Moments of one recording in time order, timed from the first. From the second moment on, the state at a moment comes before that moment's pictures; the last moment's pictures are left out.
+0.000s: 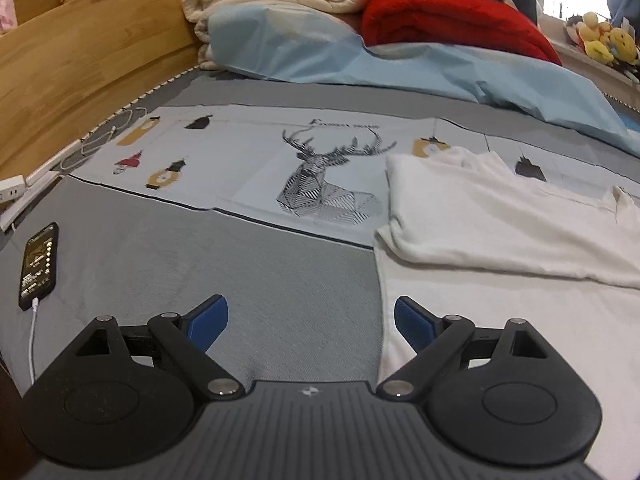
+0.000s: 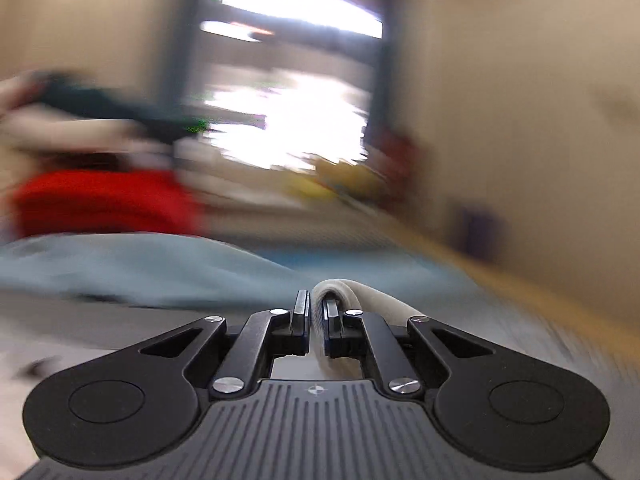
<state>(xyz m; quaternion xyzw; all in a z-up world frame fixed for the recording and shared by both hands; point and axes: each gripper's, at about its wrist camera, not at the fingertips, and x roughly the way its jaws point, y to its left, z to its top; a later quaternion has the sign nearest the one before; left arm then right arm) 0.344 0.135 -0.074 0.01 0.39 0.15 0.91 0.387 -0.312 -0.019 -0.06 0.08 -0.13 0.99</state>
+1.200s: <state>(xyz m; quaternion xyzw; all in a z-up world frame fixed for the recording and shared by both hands) 0.523 0.130 -0.099 -0.10 0.39 -0.01 0.92 0.357 -0.258 -0.091 -0.01 0.37 0.02 0.93</state>
